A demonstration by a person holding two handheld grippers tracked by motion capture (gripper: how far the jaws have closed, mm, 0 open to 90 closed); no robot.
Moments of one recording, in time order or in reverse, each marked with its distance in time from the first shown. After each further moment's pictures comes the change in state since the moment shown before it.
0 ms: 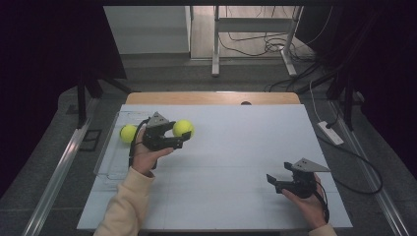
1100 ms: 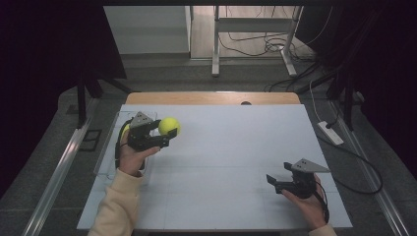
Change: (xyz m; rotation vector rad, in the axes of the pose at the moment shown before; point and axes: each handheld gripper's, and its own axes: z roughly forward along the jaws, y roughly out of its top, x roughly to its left) left arm 0.020 -0.007 -0.030 -0.046 0.066 -0.051; right arm 0.001 0.000 0.000 0.000 -0.001 -0.006
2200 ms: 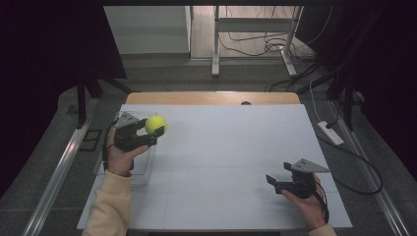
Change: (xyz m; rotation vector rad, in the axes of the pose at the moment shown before) left arm 0.021 -0.006 -0.022 -0.019 0.085 -0.033; right arm 0.000 0.000 0.001 0.002 0.003 -0.005
